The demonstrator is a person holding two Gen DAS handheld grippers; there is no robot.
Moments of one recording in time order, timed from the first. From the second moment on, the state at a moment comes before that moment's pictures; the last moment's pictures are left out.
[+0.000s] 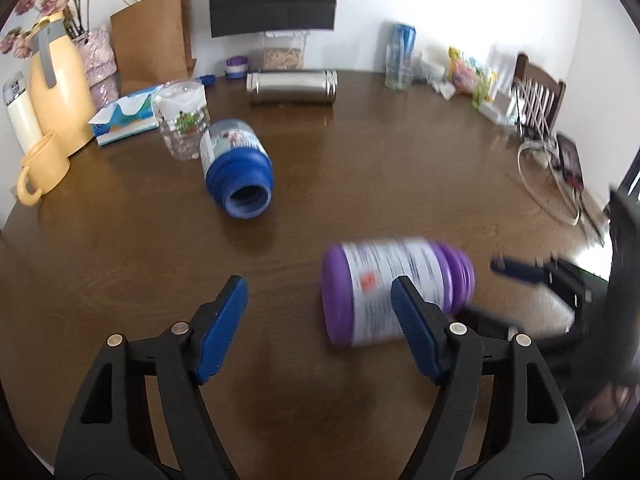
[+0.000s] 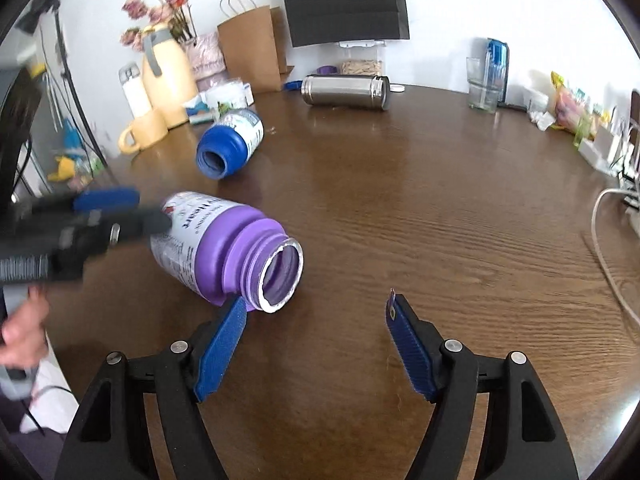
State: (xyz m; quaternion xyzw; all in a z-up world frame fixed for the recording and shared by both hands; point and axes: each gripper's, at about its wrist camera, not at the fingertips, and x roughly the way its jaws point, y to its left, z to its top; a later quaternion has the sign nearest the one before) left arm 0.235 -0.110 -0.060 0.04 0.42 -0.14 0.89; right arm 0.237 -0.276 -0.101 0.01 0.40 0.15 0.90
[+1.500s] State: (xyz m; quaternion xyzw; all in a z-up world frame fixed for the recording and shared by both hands) left arm 0.221 -0.130 -0.041 0.08 0.39 -0.28 0.87; right arm 0.246 -0.279 -0.082 0.25 0.41 0.32 0.81
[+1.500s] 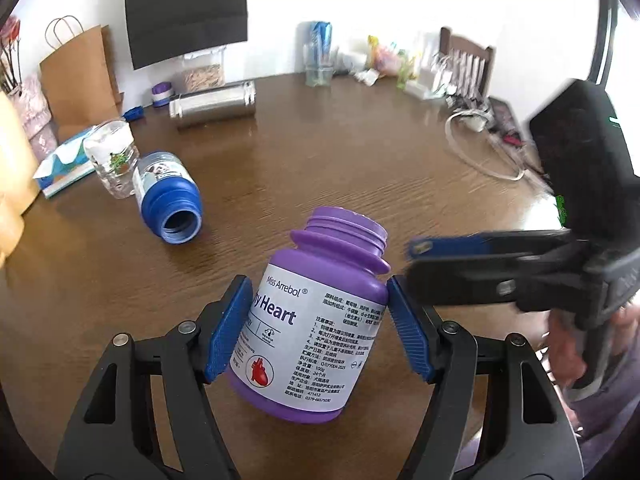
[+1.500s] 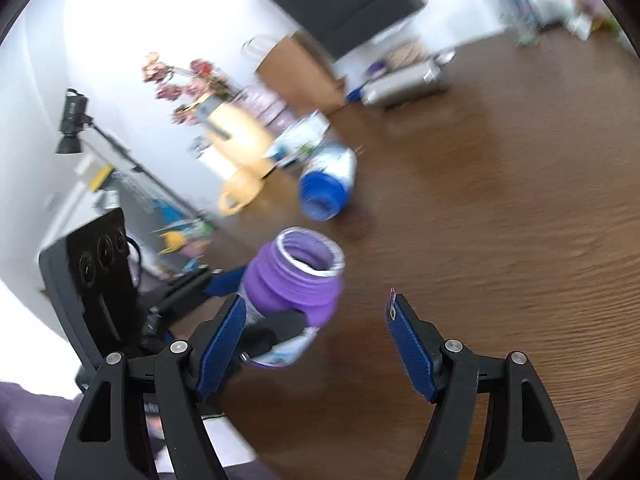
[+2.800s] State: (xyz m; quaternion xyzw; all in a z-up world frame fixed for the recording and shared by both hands) left arm 0.179 -0.035 -0.084 0.01 0.43 -0.16 0.89; right arm 0.226 -0.143 -0.078 -0.10 0.42 0.19 0.88
